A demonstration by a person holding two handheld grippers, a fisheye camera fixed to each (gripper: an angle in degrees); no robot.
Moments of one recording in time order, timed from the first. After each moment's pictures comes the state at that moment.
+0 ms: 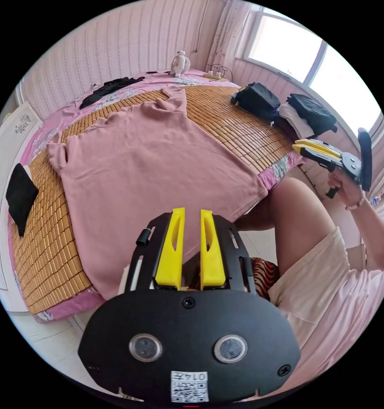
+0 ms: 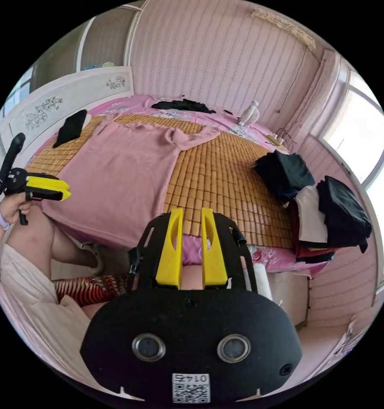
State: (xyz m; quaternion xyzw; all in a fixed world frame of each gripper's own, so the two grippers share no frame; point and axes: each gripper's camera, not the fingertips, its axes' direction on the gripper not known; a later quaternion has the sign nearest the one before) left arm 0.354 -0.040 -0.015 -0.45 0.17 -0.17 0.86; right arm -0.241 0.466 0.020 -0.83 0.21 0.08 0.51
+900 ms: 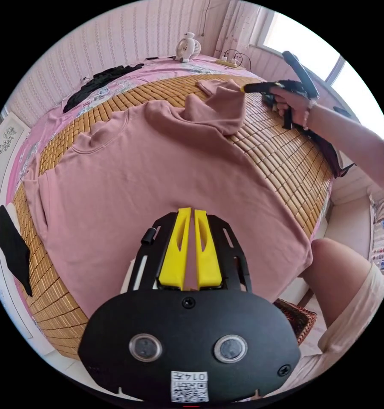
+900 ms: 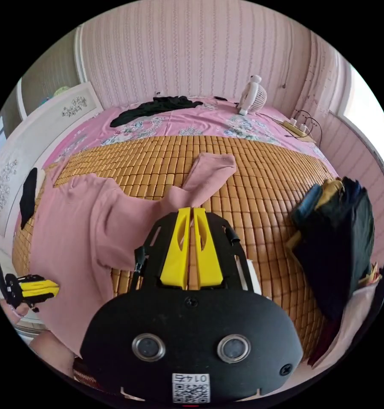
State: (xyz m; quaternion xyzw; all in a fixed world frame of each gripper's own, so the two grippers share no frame) left arm 0.375 0.031 0.313 -0.49 0.17 -0.16 0.84; right arm 0.001 0.740 -0.014 -0.81 0.25 0.23 0.48
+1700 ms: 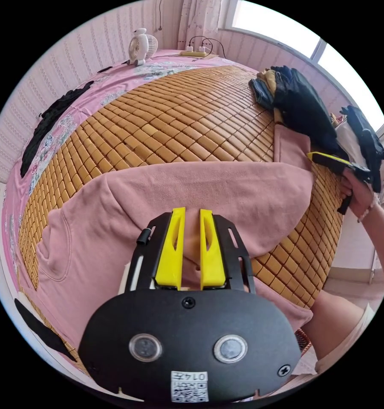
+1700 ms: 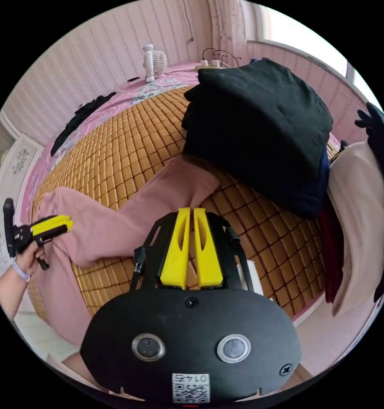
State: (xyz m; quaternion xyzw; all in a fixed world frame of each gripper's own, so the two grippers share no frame) left arm 0.469 0.009 0.602 -0.50 0.23 -0.07 0.83; right arm 0.070 0.691 -0.206 -0.80 0.39 0.30 0.33
